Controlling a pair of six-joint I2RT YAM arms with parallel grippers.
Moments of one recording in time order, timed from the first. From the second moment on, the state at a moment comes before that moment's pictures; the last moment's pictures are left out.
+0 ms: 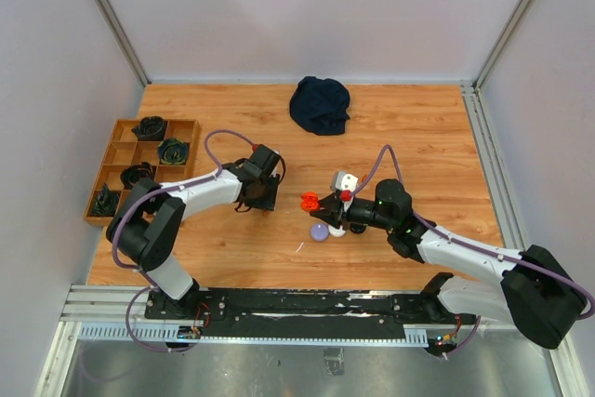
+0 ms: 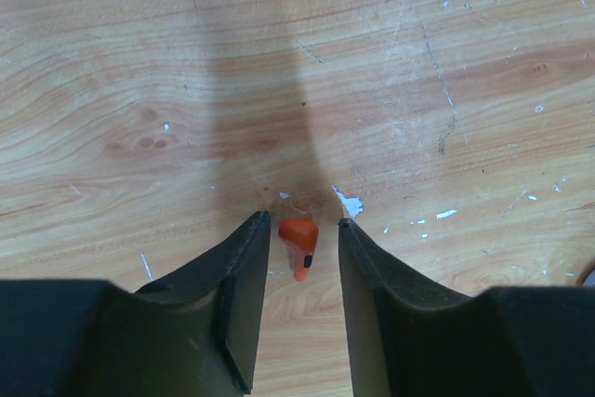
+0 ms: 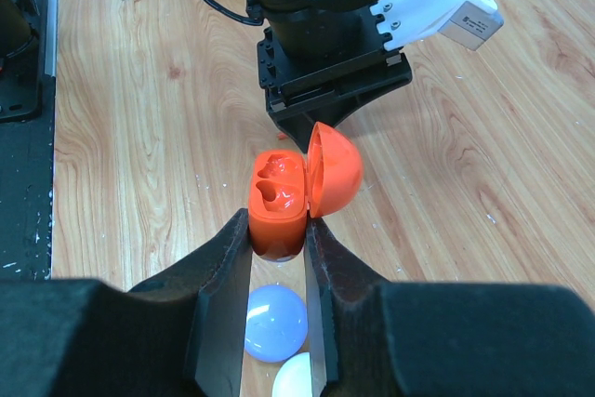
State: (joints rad) left arm -0.60 1.62 0.90 -0.39 -0.12 -0.40; right arm 0.74 1.12 0.41 0.53 -0.52 -0.17
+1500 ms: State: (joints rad) left arm -0.77 1.18 0.81 -0.23 -0.27 -0.63; right arm 0.74 1.06 0.31 0.64 -0.42 -0.19
